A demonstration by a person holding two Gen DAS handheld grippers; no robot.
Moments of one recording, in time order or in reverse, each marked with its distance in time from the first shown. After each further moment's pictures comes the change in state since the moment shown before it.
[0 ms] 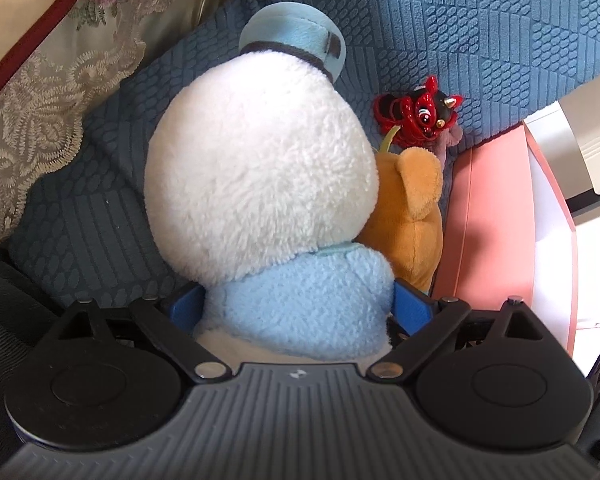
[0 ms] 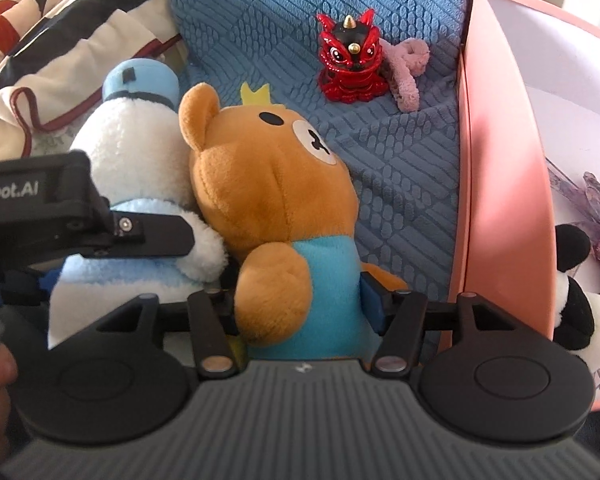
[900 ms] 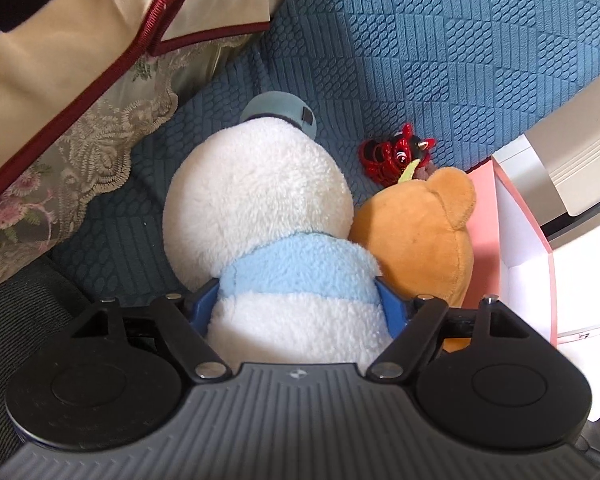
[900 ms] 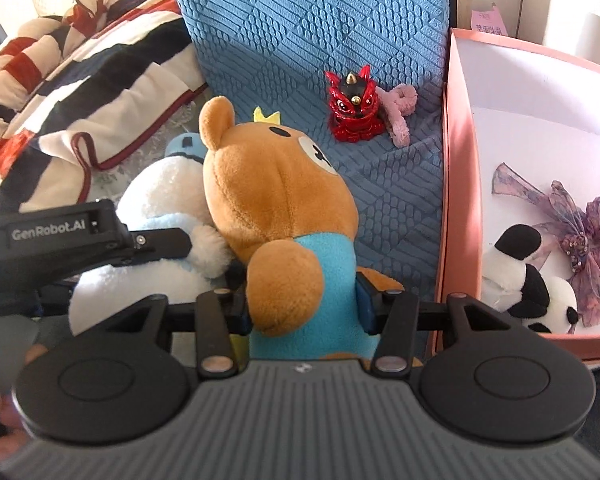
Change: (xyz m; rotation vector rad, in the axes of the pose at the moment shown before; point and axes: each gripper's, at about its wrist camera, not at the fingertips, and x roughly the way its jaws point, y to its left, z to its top) left arm -0.058 0.006 -0.018 0.003 -0.148 -0.027; right arm -0.075 0.010 -0.006 0.051 -0.090 0.040
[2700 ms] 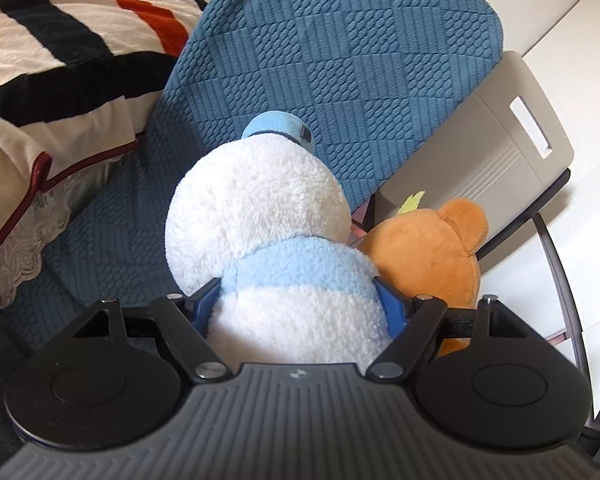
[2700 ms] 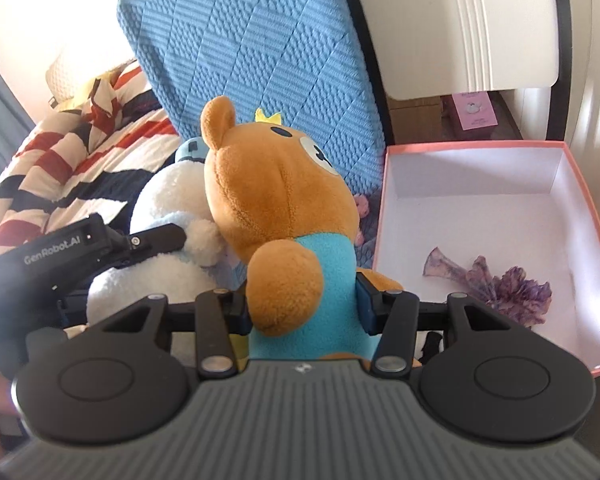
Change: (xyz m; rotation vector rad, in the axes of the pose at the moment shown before) left arm -0.098 -0.149 0.013 0.106 -0.203 -0.150; right arm -0.147 -0.072 0.065 0.103 -0.162 0.082
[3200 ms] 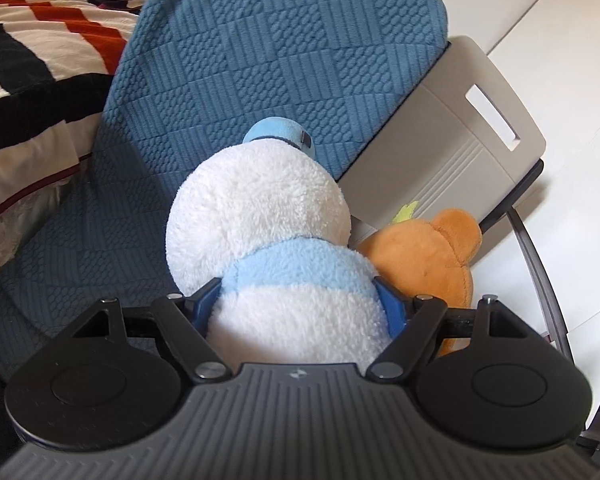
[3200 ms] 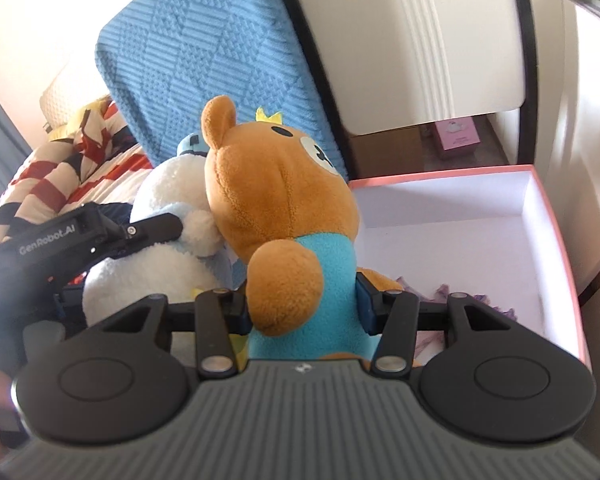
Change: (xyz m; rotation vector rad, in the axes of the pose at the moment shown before) left arm 0.023 -0.068 0.003 0.061 -0.027 -0.047; right arm -0.021 -0.052 0.019 0.028 -0.059 -0.014
